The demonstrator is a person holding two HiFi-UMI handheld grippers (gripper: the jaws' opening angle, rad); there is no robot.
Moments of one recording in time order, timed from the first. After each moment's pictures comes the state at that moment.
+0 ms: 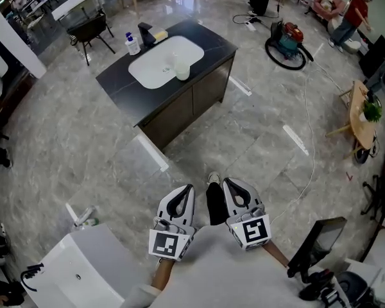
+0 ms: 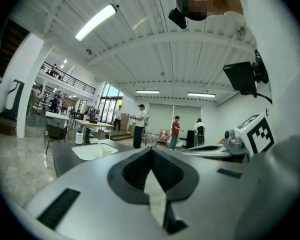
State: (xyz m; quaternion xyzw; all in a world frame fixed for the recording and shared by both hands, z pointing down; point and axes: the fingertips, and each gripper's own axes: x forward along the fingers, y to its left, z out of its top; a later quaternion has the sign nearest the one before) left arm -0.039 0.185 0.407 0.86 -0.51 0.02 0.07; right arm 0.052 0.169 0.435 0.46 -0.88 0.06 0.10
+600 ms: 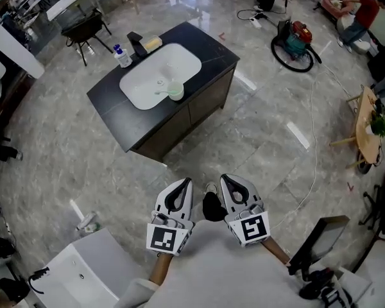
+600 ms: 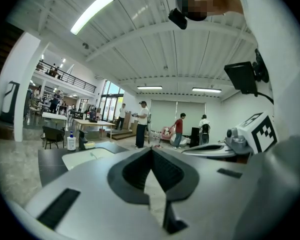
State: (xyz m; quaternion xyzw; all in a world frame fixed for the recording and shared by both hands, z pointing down) left arm -0.007 0.033 0.392 0.85 -0.52 0.03 0.08; right arm 0.078 0.024 0.423 0.43 -0.89 0.07 0.10
